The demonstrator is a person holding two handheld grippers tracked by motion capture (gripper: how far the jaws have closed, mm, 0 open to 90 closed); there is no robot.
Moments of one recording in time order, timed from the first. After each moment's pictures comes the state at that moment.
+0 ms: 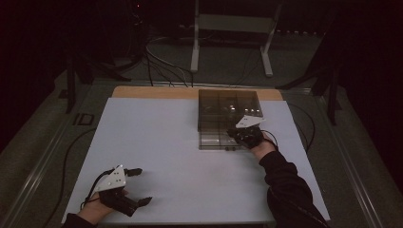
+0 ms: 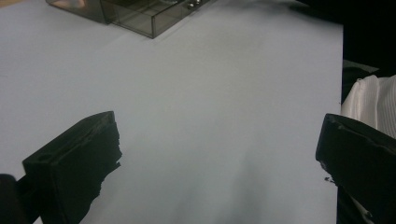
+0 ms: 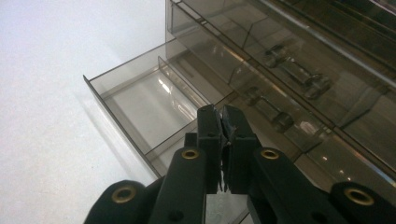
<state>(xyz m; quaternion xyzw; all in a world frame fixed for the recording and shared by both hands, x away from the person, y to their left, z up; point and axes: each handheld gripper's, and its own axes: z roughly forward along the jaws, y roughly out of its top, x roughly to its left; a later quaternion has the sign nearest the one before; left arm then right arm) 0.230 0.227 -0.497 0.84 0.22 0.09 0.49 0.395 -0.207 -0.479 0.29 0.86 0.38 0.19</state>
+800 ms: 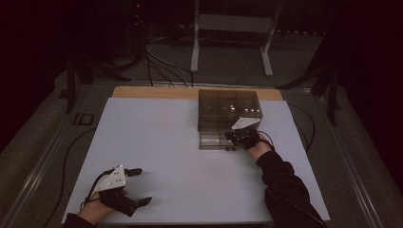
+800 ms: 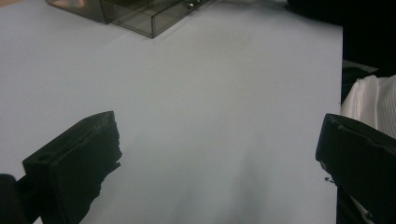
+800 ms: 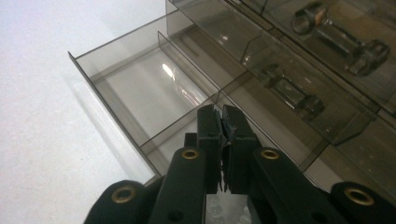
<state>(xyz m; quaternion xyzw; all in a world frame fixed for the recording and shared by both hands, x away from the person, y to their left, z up) 0.230 0.228 -0.497 0.84 0.22 0.09 0.49 0.404 -0.201 -0.496 0.30 0.87 0.35 0.17</state>
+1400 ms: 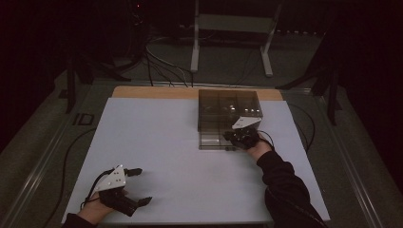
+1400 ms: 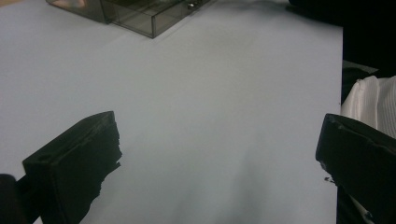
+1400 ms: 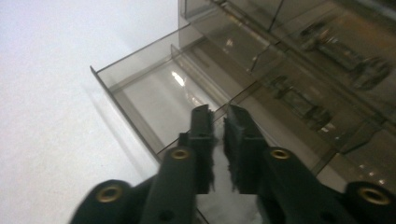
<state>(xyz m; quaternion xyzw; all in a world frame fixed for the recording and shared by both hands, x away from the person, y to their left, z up) 0.230 0.228 -0.497 0.84 0.22 0.09 0.49 0.401 -0.201 -0.490 0.30 0.86 0.37 0.16</state>
